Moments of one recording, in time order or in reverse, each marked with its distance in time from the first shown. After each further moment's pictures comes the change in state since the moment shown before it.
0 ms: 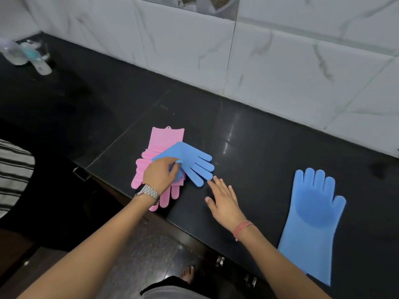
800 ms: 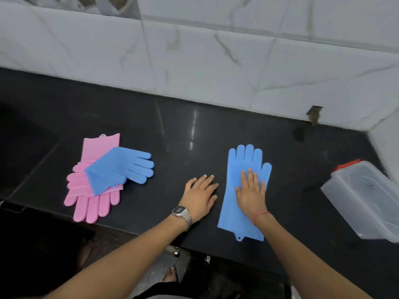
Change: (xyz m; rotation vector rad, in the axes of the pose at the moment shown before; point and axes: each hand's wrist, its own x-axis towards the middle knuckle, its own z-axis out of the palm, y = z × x) left_hand -0.081 0.178 0.172 0.260 -0.377 0.588; right_hand -0.100 0.194 -0.069 -0.281 0.227 0.557
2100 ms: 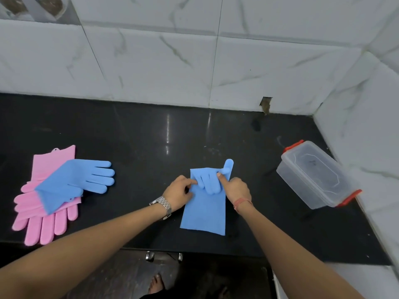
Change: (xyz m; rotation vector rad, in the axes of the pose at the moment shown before) left_hand 0.035 0.042 -0.014 -0.499 -0.200 -0.102; right_hand -0.023 0.047 -0.048 0.646 -0.055 0.473
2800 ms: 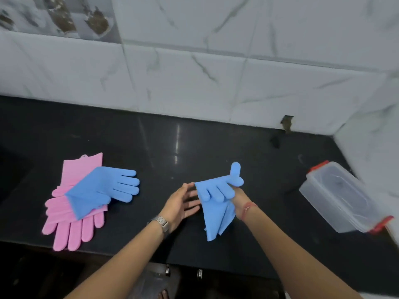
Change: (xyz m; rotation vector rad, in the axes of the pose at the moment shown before) left_hand -0.043 -0.018 -0.052 -1.277 0.007 -0.330; right_hand -0.057 -0.106 0.051 2.085 -1.011 -1.058
